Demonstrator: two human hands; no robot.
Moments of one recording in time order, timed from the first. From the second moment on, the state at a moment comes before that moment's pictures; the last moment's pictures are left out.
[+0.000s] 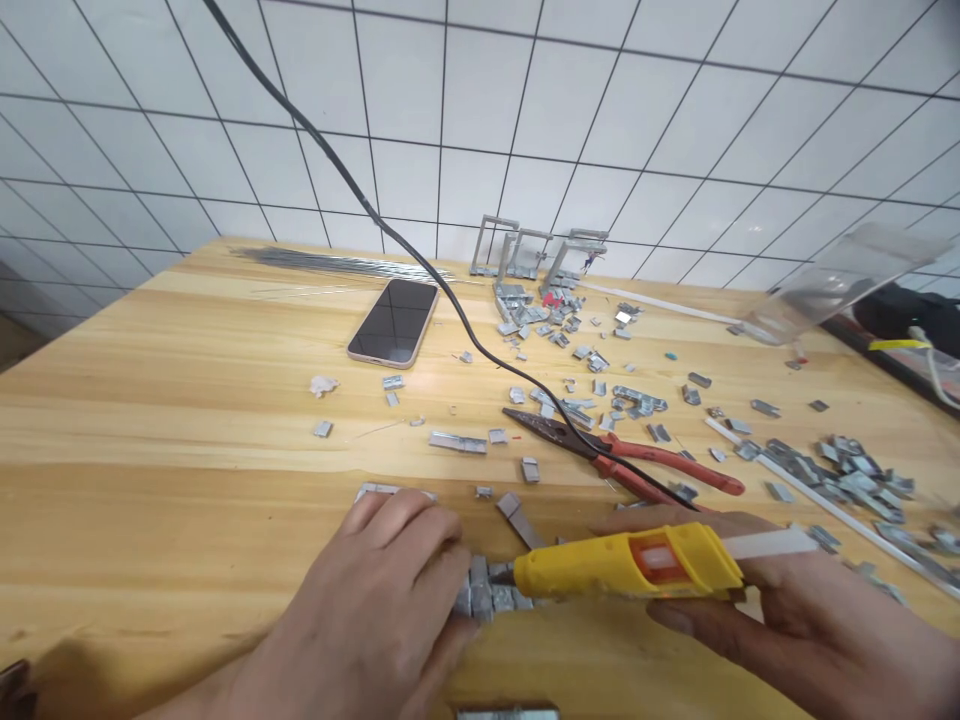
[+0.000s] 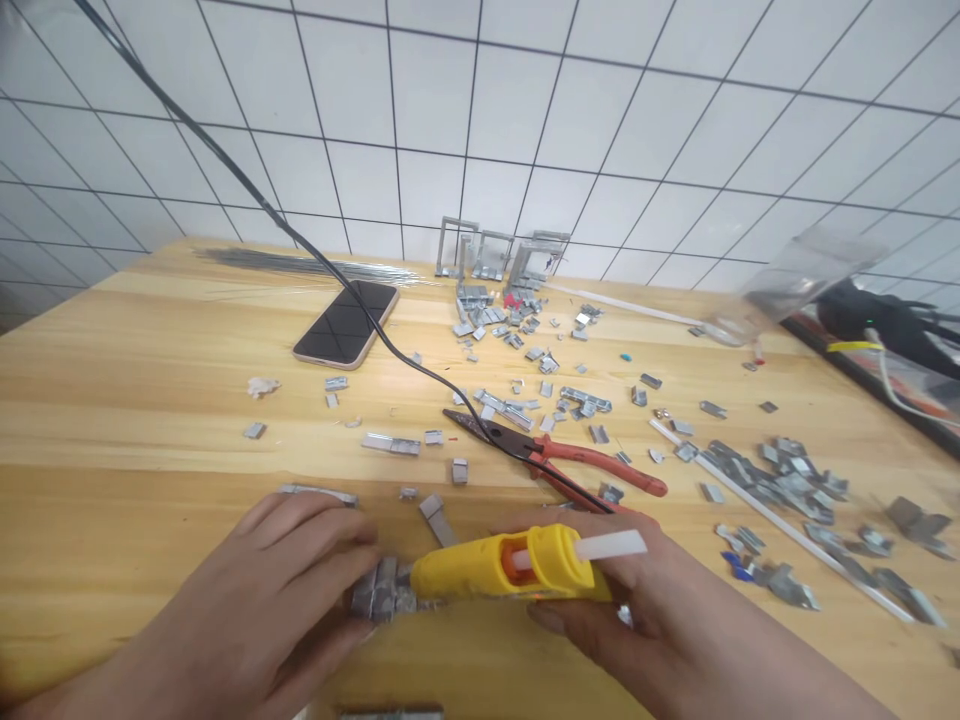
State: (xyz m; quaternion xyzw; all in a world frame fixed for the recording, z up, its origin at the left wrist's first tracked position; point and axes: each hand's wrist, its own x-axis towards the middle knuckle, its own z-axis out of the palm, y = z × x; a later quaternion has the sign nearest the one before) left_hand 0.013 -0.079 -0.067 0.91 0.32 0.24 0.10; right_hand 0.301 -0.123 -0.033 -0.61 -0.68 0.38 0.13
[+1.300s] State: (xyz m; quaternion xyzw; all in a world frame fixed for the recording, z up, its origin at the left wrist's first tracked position) left_hand 0.016 -0.079 -0.059 0.91 0.33 0.20 0.17; right_hand 0.312 -0.125 -0.039 -0.57 -0.77 0.26 0.14
